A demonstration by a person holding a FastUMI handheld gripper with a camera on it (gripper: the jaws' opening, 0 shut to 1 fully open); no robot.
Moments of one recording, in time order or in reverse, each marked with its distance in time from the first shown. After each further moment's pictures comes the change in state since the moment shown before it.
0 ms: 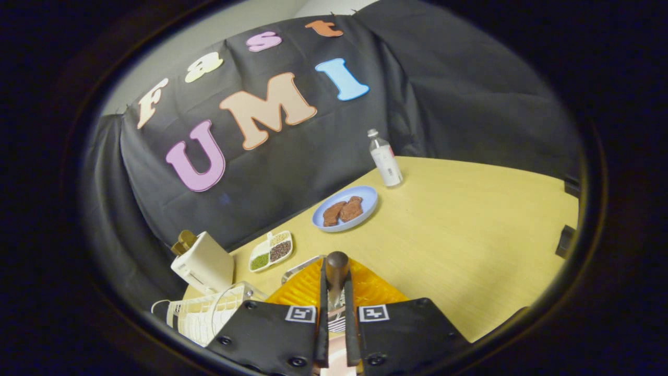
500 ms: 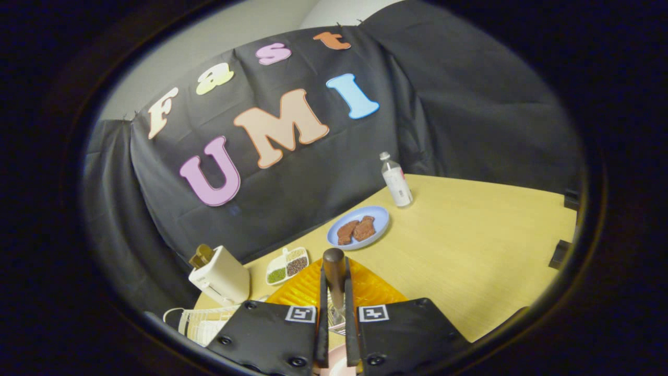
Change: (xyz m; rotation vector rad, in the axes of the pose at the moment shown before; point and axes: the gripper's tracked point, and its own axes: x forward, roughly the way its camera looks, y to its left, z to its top) arm -0.033 0.024 0.051 0.024 -0.095 0.056
